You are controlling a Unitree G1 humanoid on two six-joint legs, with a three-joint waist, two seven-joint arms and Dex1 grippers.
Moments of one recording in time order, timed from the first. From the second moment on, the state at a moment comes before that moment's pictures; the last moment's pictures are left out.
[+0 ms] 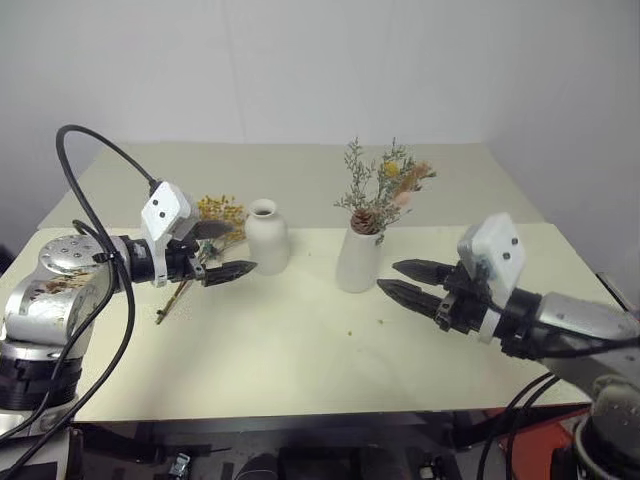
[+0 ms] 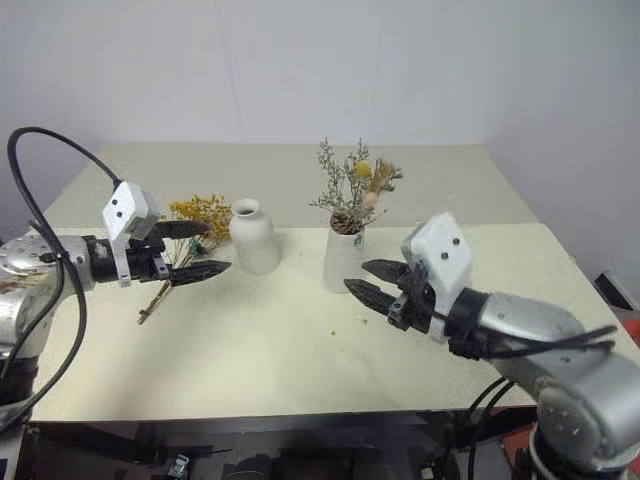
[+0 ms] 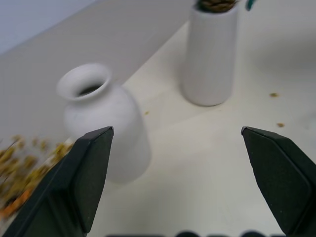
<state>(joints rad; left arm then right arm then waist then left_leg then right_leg) -0.52 0.95 0.14 -0.26 -0.43 0.86 -0.96 -0.57 -0.57 -0.35 -0.86 0.90 1.47 0.49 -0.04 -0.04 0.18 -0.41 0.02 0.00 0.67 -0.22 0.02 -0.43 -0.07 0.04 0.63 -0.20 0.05</state>
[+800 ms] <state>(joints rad) -0.91 1.06 -0.30 0.15 -0.30 1.39 -0.75 -0.74 -0.67 0.04 -0.73 0.86 1.32 0.50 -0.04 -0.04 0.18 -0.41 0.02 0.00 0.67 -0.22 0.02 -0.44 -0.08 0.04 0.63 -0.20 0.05</state>
